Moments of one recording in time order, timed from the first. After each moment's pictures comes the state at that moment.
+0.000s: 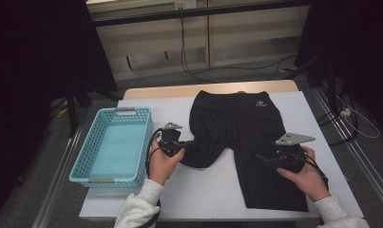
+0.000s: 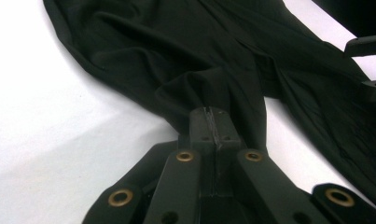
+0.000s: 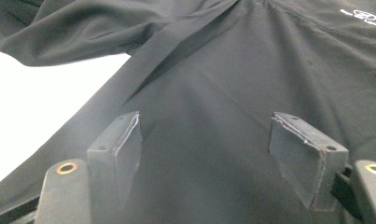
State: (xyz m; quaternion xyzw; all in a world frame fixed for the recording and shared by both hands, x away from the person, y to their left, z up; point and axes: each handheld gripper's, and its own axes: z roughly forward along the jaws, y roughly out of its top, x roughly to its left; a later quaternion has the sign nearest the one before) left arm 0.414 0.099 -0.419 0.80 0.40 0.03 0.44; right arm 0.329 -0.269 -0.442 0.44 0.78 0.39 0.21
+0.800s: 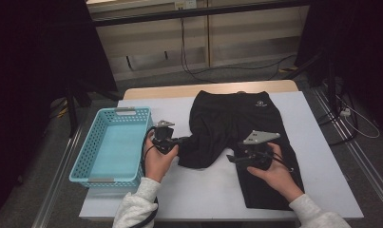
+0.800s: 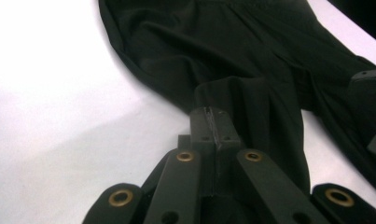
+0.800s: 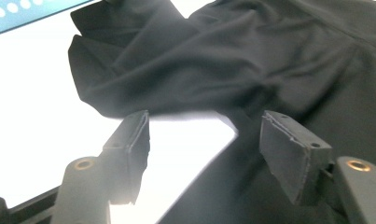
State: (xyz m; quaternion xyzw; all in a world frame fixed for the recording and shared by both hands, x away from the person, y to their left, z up) left arm 0.423 0.115 -0.420 0.79 0.43 0.06 0.43; right arm 0.350 -0.185 -0.438 0.38 0.80 0.43 0.17
